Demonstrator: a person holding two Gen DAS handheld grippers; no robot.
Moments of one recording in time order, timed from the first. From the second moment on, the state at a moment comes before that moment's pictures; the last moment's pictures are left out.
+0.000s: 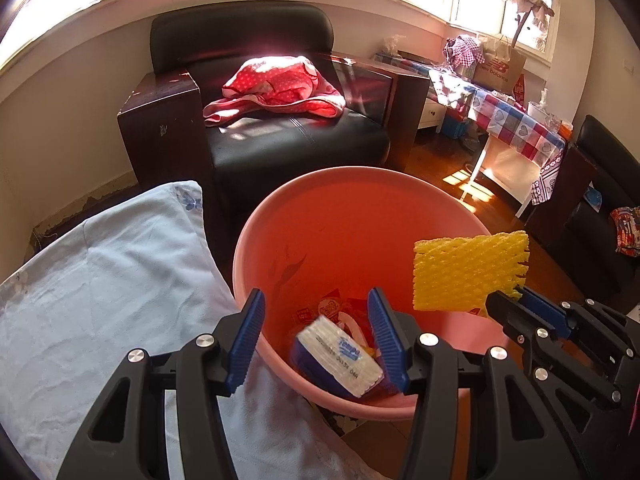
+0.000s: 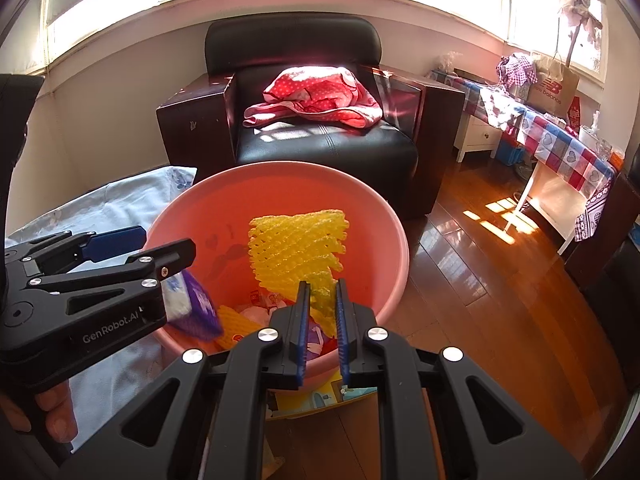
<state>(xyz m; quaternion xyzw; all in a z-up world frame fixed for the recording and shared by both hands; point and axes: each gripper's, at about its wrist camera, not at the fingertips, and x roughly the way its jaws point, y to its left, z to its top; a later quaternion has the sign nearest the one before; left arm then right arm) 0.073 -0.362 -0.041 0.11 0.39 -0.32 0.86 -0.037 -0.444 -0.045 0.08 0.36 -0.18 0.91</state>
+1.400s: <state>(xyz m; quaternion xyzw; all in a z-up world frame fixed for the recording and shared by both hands) 0.030 -0.302 0.011 0.05 0.34 -0.30 0.89 -0.063 -0.415 -0.019 0.10 0.33 -0.16 0.93</state>
